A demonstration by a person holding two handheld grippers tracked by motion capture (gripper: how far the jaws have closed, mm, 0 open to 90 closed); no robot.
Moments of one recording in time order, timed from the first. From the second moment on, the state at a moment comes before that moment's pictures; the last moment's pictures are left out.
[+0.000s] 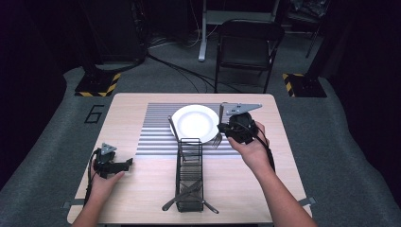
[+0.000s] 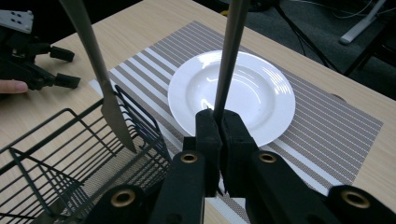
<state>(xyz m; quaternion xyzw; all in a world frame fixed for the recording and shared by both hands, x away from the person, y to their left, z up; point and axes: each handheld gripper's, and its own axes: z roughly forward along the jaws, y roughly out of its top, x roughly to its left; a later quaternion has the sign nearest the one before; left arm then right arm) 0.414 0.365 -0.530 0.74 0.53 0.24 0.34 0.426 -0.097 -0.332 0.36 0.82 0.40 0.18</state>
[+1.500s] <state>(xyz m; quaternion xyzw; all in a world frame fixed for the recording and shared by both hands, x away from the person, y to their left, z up) 0.414 0.365 -0.530 0.74 0.53 0.24 0.34 0.459 -0.122 -0.401 0.43 0.79 0.38 0.20</state>
